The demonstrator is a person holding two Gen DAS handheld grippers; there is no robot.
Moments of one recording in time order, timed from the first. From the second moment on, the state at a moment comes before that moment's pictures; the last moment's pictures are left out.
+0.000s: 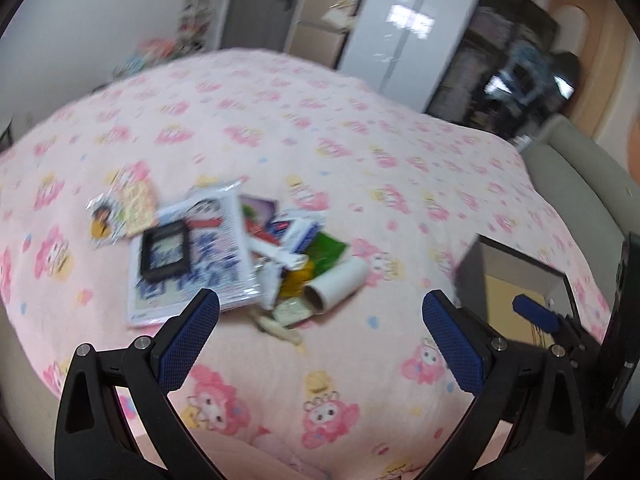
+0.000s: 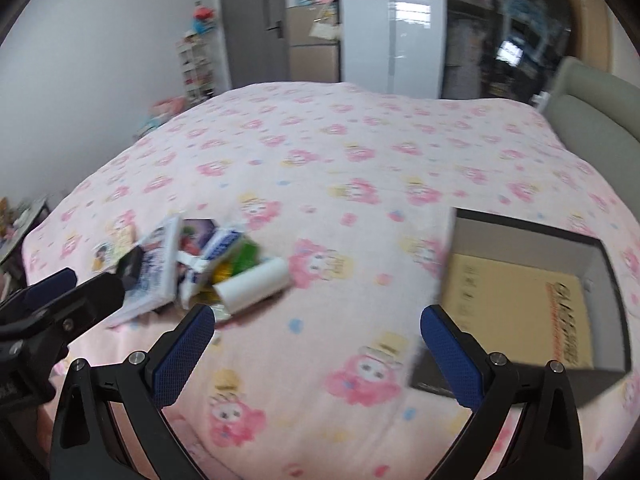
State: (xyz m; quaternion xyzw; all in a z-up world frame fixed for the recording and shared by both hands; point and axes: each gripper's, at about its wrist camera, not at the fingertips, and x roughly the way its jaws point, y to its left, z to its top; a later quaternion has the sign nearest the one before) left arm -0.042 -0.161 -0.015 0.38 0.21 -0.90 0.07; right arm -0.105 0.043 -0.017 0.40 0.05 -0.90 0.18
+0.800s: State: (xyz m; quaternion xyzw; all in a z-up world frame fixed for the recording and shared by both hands) left arm -0.065 -0.341 -0.172 0.52 0.36 -0.77 0.12; right arm -0.174 -0.140 -0.124 0.51 0.15 -0.80 0.27
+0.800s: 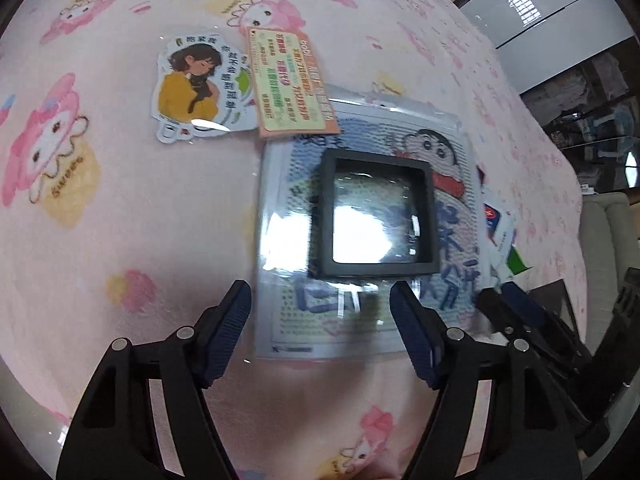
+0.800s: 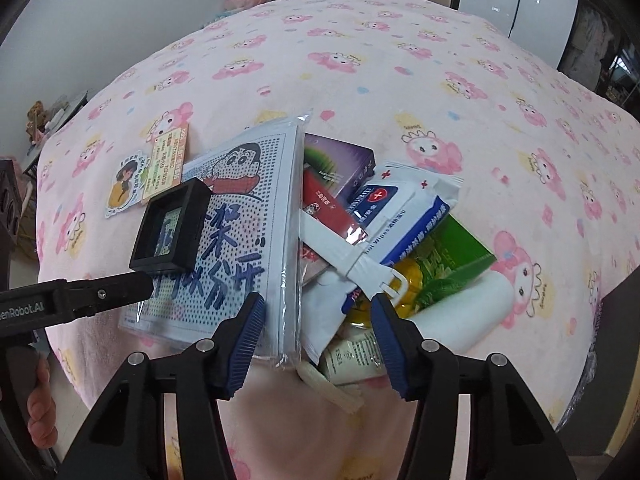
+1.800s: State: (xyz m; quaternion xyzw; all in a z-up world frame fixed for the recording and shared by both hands) left arm -0.097 -0.293 -0.127 0.52 0.33 -0.79 -0.05; right arm -0.123 -0.063 -0.065 0.47 0.08 -0.82 0.31
